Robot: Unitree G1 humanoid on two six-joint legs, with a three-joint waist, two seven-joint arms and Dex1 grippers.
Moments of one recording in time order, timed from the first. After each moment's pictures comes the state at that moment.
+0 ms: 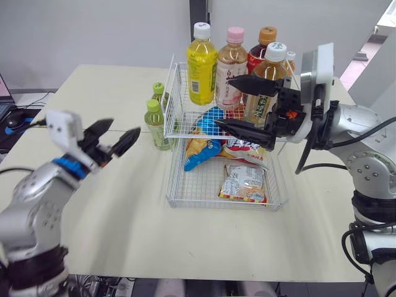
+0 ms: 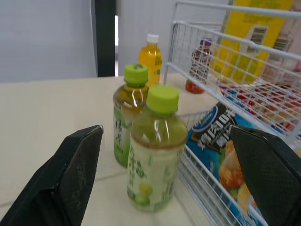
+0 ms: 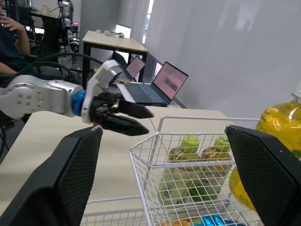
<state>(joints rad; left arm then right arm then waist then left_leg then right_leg) -0.39 0.59 0.40 -0.24 -0.56 0.63 -0.55 -0.79 -0.62 0.00 -0.45 0.79 0.68 0.74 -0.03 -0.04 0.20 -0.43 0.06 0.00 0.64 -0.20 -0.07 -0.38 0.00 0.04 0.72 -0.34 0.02</state>
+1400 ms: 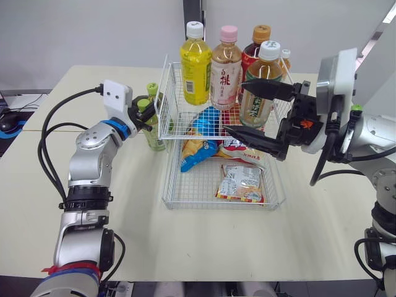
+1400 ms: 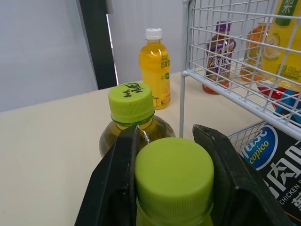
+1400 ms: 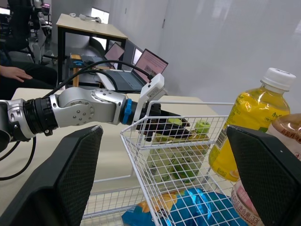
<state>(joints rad) -0.71 0.52 0.18 0.27 -0.31 0.32 -0.57 -0.73 -0.70 -0.09 -0.62 0.89 0.79 0.60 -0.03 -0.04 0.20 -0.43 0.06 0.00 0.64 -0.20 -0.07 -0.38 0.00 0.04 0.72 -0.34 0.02</state>
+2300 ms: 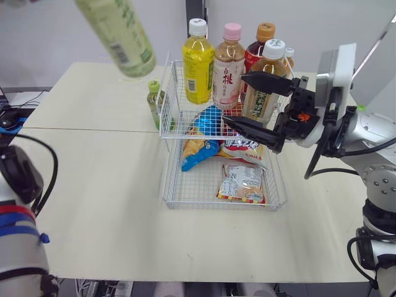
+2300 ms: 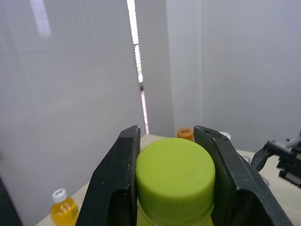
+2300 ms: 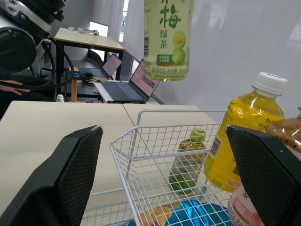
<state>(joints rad) -1.54 0.92 0.16 0.48 -0.64 0.84 -1.21 -0.73 -0.65 -0.08 -0.58 0.84 0.74 0.60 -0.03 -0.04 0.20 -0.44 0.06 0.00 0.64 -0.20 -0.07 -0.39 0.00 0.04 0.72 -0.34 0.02</state>
